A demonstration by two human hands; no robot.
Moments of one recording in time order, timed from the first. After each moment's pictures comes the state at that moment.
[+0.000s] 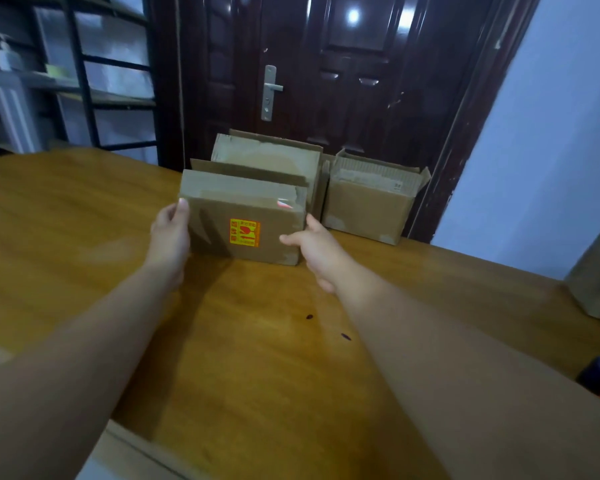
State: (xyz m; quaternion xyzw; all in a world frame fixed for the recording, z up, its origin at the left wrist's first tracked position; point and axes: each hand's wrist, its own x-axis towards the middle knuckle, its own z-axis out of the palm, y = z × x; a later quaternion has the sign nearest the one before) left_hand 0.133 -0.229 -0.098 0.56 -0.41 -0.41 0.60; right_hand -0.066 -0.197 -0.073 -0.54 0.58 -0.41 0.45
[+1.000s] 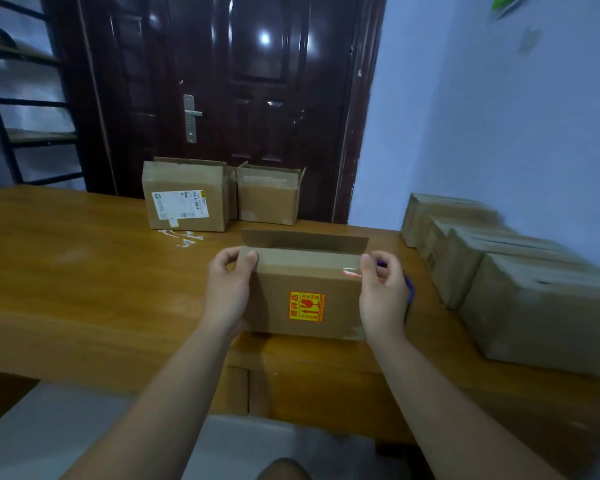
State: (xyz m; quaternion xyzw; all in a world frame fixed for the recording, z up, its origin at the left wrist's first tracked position) left_hand -0.011 0.036 -0.070 0.44 -0.51 -0.49 0.56; right_hand -0.185 0.106 -0.073 -0.36 0.64 -0.68 0.09
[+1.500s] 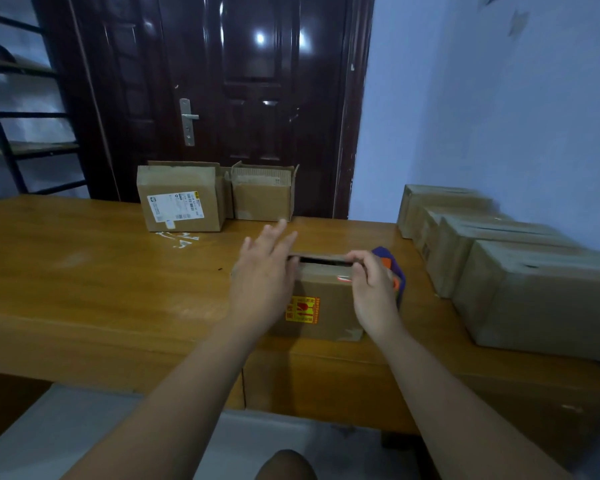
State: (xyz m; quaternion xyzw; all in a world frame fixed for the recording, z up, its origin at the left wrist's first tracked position) left_hand -0.054 0.068 -0.053 0.45 -0.82 0.02 0.35; right_hand -0.208 0.121 -0.080 -0.51 0.66 -0.55 0.09
